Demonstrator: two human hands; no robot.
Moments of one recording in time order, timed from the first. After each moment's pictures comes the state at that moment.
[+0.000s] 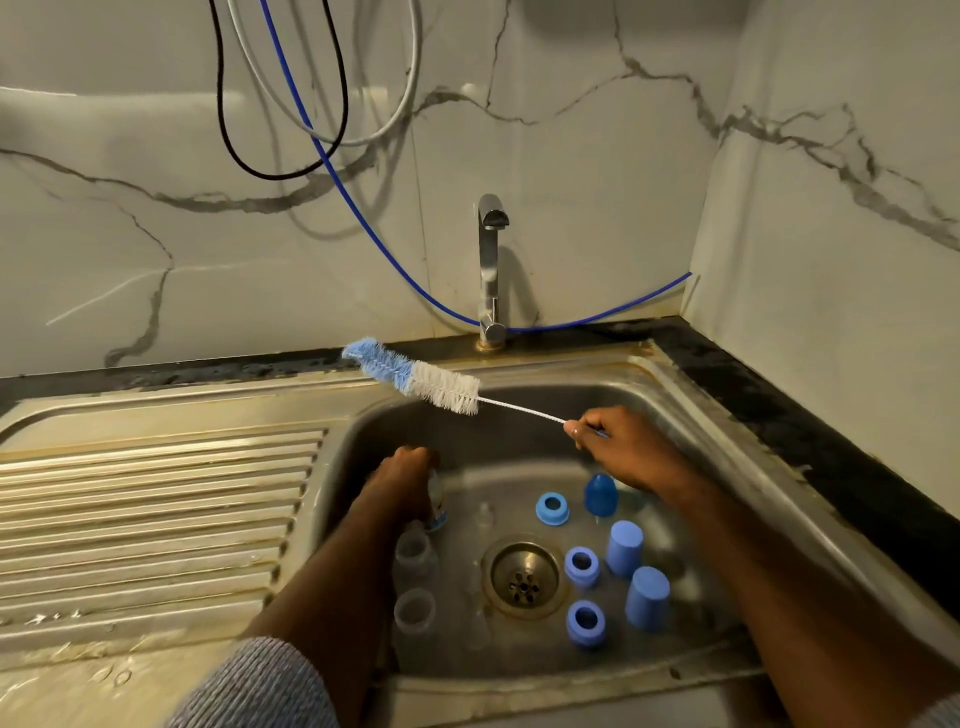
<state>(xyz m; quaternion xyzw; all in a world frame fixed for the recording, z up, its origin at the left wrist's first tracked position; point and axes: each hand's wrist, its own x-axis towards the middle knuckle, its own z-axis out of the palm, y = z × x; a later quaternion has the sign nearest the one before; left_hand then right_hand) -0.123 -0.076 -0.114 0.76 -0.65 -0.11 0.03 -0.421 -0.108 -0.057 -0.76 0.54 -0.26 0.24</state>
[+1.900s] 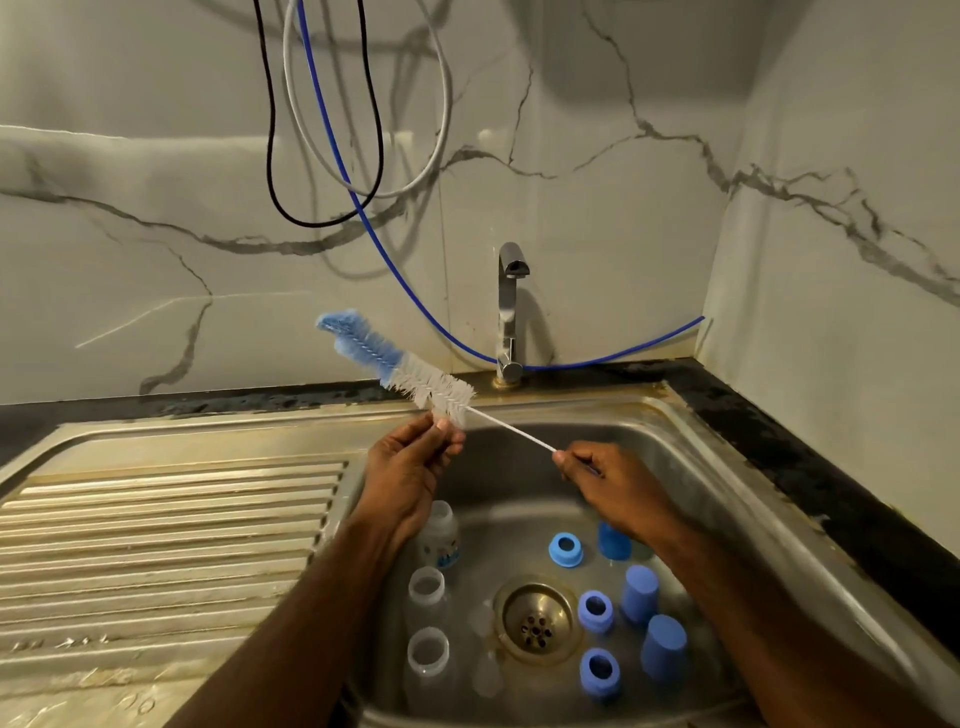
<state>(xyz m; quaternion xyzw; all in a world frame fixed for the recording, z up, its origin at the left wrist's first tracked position) -0.155 -0.025 -0.029 0.36 -0.28 -0.53 0.71 -0.397 -0.093 -0.053 -0.78 0.46 -0.33 0.25</state>
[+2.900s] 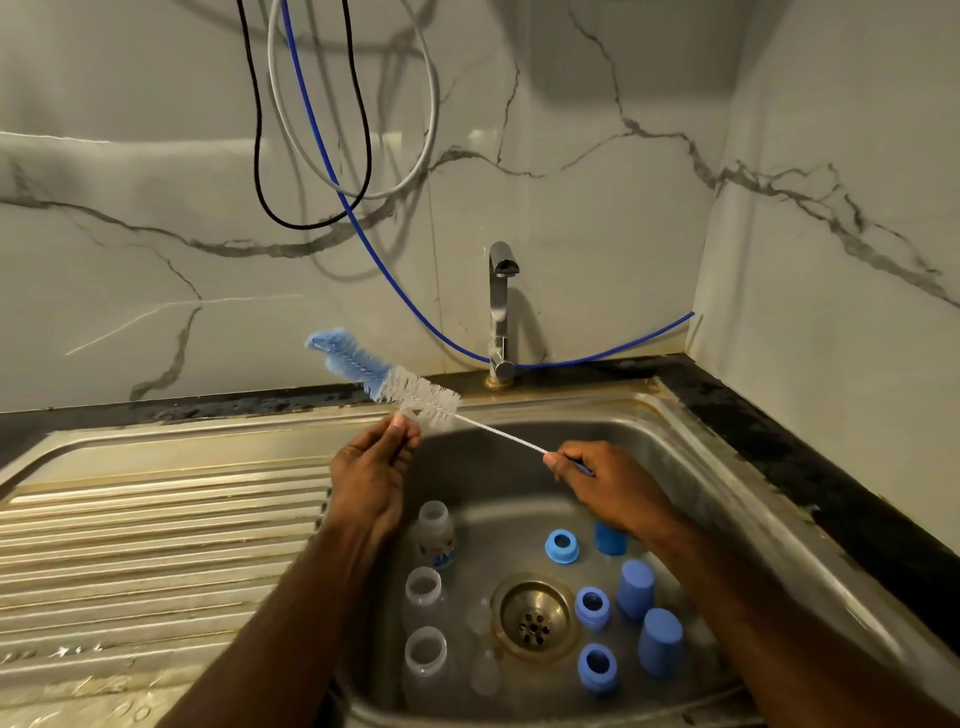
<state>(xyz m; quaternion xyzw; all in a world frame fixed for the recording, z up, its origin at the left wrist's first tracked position) -0.138 -0.024 -0.030 0.36 -0.20 -0.48 0.77 -0.397 -0.094 -0.056 -0.80 0.46 -0.31 0.21</state>
